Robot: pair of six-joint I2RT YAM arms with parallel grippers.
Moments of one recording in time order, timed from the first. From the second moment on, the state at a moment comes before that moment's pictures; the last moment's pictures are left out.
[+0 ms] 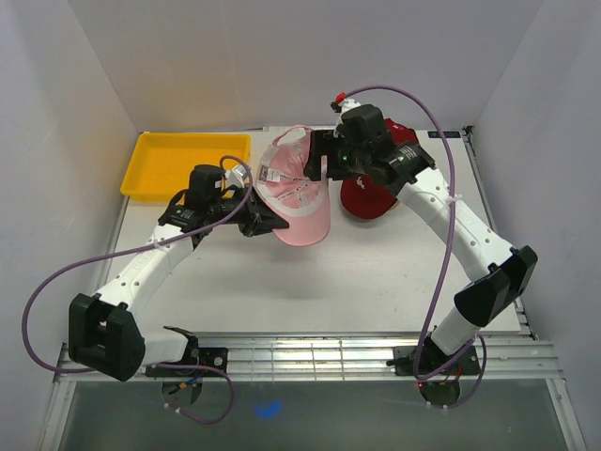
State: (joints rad) left arm -0.34 1.27 1.00 -0.33 0.79 -1.00; right arm 0.67 1.62 1.80 -0.76 -0.01 0.39
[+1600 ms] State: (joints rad) left arm -1.06 1.40 1.40 -0.37 -0.07 -0.78; right arm 0.65 1.70 2.06 -1.16 0.28 0.38
